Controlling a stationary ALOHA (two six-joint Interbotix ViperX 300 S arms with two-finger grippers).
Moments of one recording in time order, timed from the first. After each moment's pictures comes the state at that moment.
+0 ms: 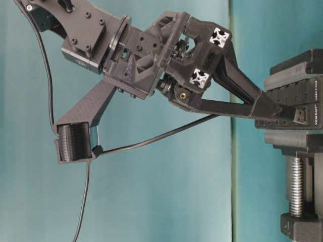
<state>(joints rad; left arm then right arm) -0.03 -0.99 1.17 0.01 -0.04 -0.05 0.07 0.12 0.36 -0.06 0.63 0.14</state>
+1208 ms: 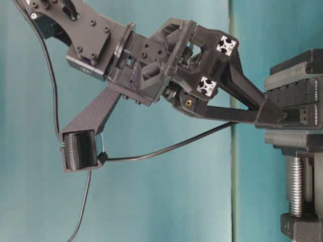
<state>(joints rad) -0.03 -0.99 1.17 0.01 -0.04 -0.05 0.07 0.15 0.34 -0.06 0.63 0.14</state>
